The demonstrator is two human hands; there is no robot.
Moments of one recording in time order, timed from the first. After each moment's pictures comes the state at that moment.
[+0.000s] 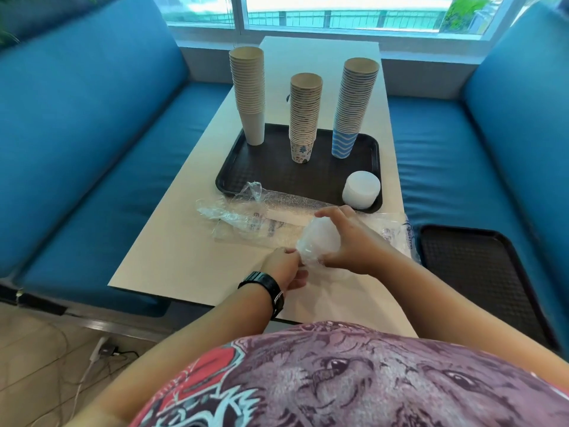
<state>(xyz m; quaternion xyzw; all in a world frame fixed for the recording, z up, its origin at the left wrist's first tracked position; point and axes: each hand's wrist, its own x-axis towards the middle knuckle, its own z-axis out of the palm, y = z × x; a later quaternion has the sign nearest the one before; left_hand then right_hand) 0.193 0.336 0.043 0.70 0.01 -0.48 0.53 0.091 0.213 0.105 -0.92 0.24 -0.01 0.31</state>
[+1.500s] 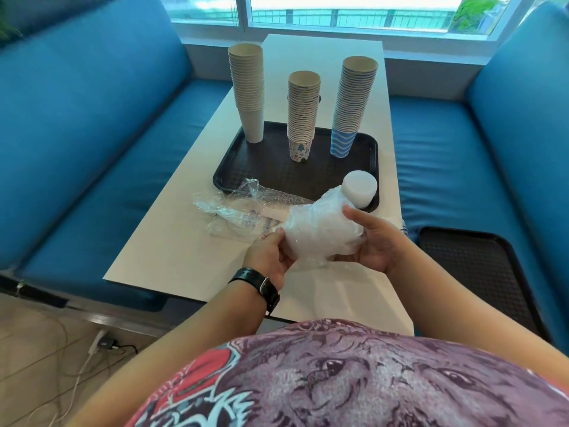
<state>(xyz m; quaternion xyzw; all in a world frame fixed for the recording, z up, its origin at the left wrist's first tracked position) 0.194 0.335 0.068 0.54 0.14 -0.42 0.71 0.077 0.186 0.101 -0.40 0.34 -0.04 0.85</state>
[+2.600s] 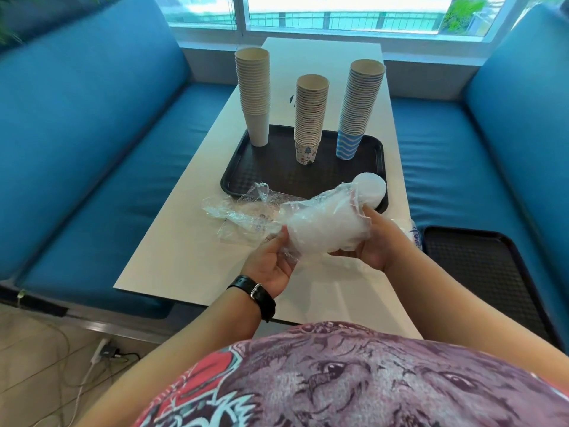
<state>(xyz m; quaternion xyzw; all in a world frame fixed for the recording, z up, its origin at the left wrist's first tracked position) 0.218 0.360 0.062 0.41 0.09 -0.49 0.76 0.105 0.203 0.104 -0.42 0.39 -0.10 0.81</state>
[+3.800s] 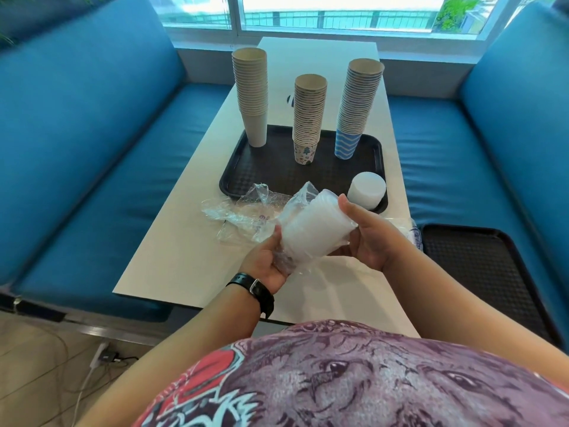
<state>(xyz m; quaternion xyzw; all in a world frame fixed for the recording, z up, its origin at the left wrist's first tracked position) 0.229 0.359 0.060 0.42 0.11 -0.53 0.73 0.108 0.214 0.109 -0.47 0.36 -0.09 0.80</state>
